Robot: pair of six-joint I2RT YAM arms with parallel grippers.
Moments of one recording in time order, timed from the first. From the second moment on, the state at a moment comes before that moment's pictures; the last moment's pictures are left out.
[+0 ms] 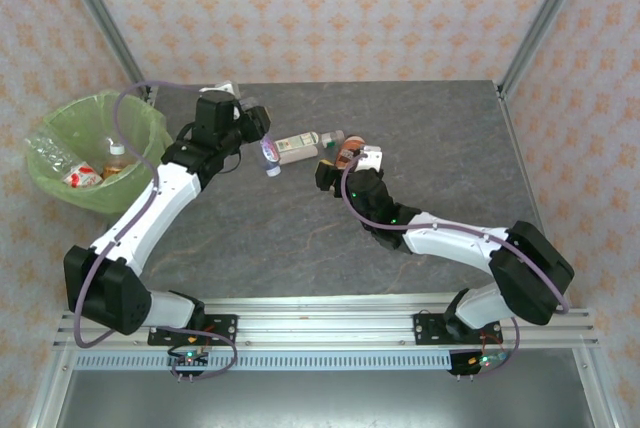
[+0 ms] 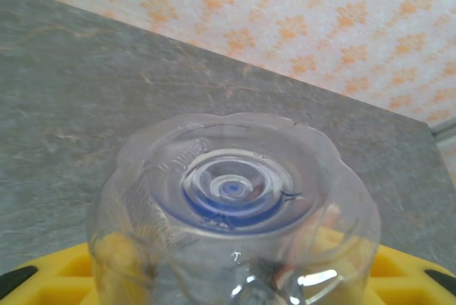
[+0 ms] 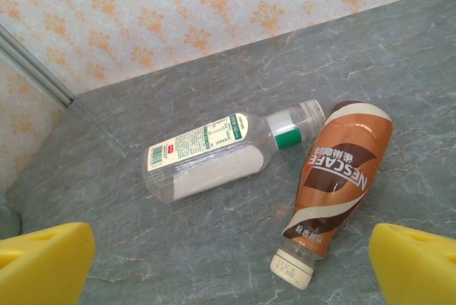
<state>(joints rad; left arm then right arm) -0.28 1.36 1.23 -0.39 -0.08 -0.56 0.84 1.42 0.74 0.32 0.48 0.59</state>
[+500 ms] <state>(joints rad) -0.26 1.35 1.42 -0.42 -0.27 -0.48 0.84 1.44 0.75 0.29 0.47 0.60</state>
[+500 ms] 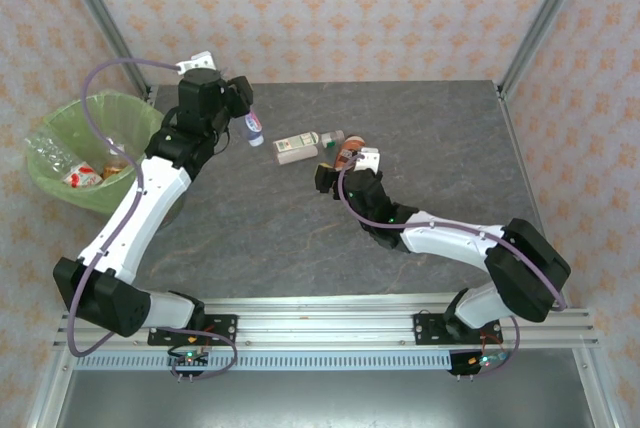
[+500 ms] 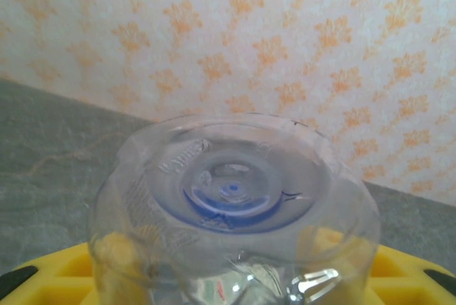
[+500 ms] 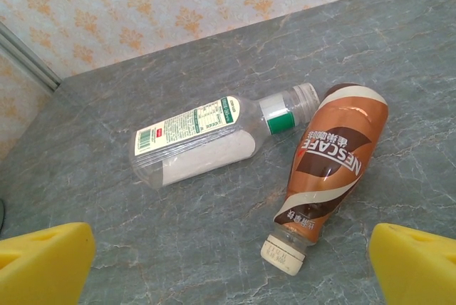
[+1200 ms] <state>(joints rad) -0.10 1.30 1.50 -0.41 -0.70 -0.22 0.84 1.44 0.75 0.27 0.48 0.59</state>
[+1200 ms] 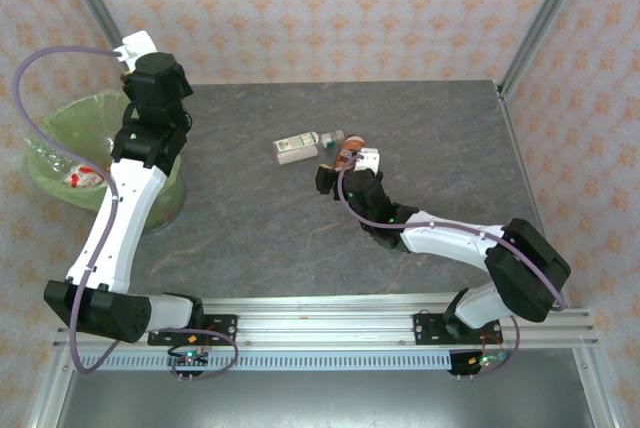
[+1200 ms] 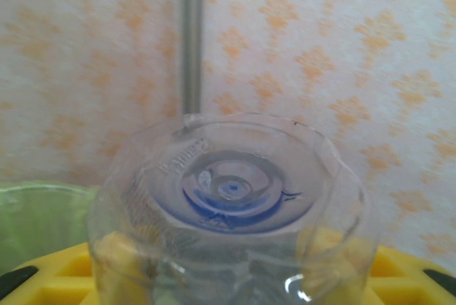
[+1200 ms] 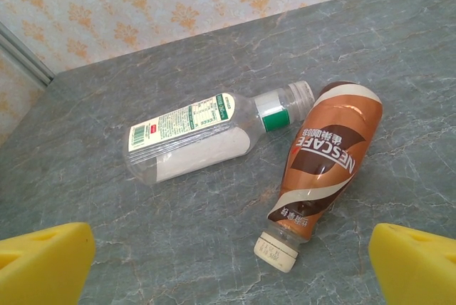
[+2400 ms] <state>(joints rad) 0.16 1.39 1.46 -0.48 -0.75 -0.36 0.84 1.46 0.82 0.18 0.46 0.64</state>
